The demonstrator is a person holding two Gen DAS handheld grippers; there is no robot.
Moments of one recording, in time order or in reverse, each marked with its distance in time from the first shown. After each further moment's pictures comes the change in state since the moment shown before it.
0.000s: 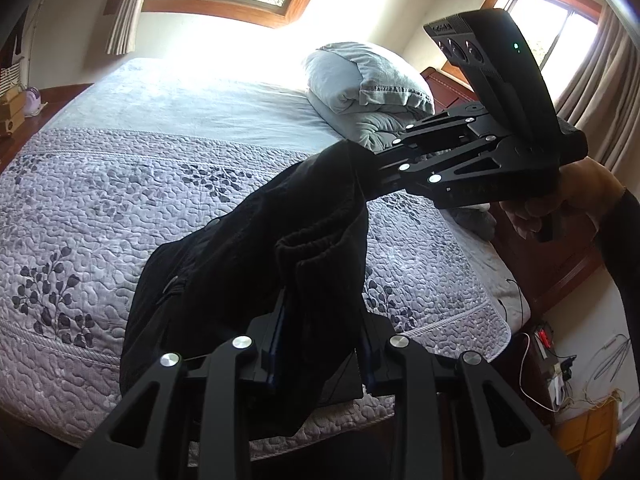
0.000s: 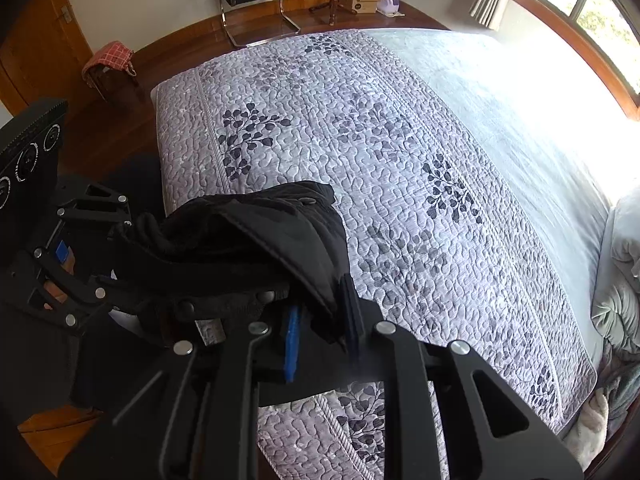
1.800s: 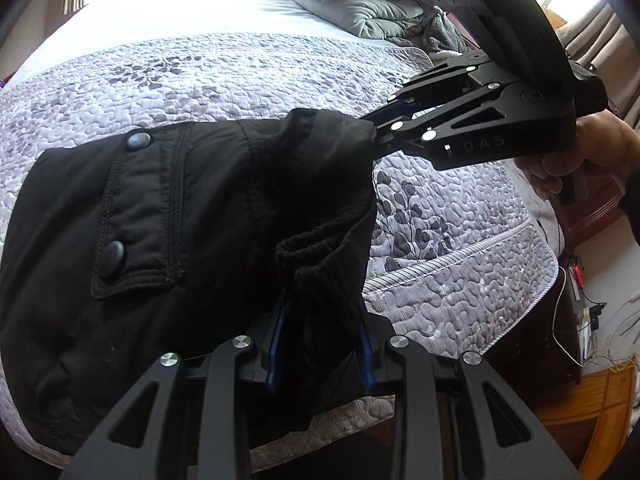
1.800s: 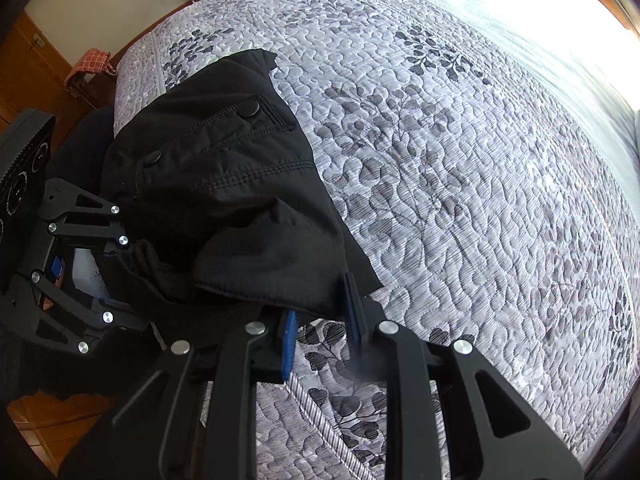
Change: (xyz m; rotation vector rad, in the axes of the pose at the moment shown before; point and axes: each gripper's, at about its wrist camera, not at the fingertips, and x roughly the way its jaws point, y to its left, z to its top) left arm 0.190 -0.042 -0.085 0.051 0.312 0.045; right arm 0.139 -0.082 -0.150 0.157 0.094 0.099
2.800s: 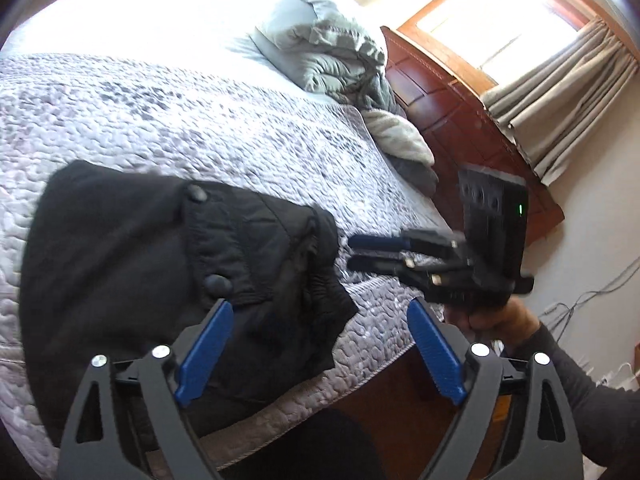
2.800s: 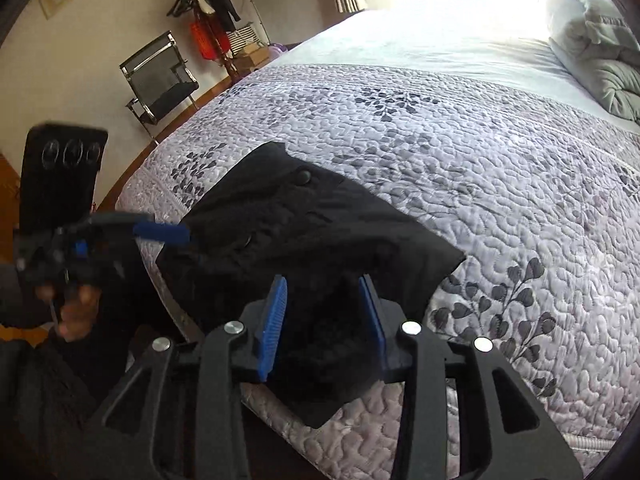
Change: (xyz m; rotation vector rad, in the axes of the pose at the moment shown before) left arm -0.102 0.080 -0.047 -0.054 -0.195 -0.330; right arm -0.030 0.084 -0.061 0.398 -0.413 0.031
